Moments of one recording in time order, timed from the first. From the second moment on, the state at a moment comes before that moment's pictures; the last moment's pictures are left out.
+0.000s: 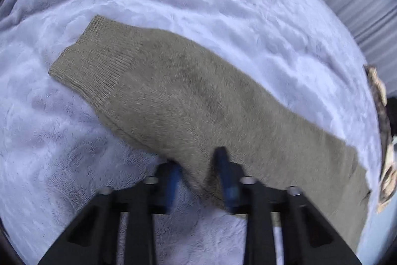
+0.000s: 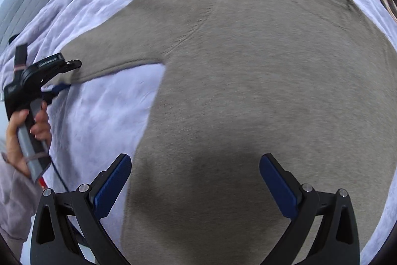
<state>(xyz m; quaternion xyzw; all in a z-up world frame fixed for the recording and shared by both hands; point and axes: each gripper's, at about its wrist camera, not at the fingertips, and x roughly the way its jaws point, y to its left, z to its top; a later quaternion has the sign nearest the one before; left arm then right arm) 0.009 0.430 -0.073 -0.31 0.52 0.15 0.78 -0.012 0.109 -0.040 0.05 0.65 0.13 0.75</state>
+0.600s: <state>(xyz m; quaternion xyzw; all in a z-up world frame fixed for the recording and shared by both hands) 0.053 0.125 0.034 -0.15 0.46 -0.28 0.83 -0.040 -0.026 0.004 0.14 0.55 0.04 0.83</state>
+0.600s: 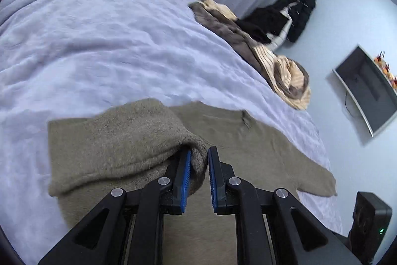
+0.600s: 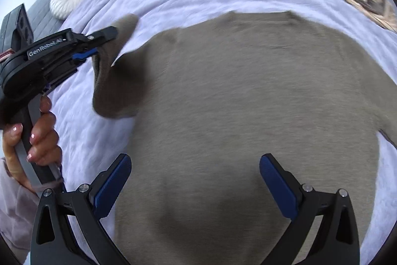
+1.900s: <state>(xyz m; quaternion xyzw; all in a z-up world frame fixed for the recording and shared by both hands) 0.027 0.172 -0.050 0.03 0.55 0.03 0.83 0.076 -0.088 -0.011 0.17 0.48 0.03 0.86</state>
